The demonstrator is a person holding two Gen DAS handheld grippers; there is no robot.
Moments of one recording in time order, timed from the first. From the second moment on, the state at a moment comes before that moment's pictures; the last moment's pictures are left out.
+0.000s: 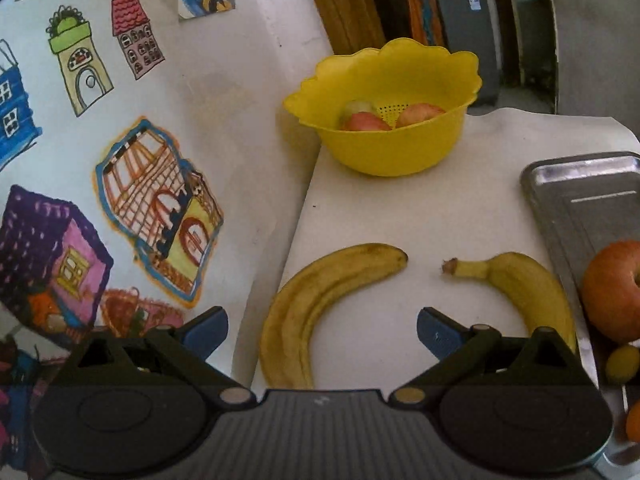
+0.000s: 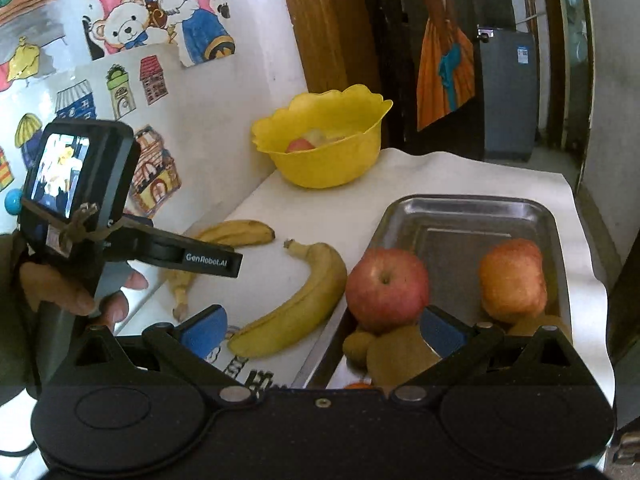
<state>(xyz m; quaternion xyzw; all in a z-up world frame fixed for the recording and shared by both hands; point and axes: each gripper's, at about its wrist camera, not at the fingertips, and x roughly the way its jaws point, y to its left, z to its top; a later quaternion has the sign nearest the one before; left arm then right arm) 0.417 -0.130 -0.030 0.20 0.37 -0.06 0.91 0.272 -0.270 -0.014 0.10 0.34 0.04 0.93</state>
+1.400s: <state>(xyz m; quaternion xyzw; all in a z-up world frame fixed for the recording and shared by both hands) 0.488 -0.117 -0.071 0.17 0.42 -0.03 0.89 0.433 -0.224 -0.071 -0.12 0.46 0.10 0.88</state>
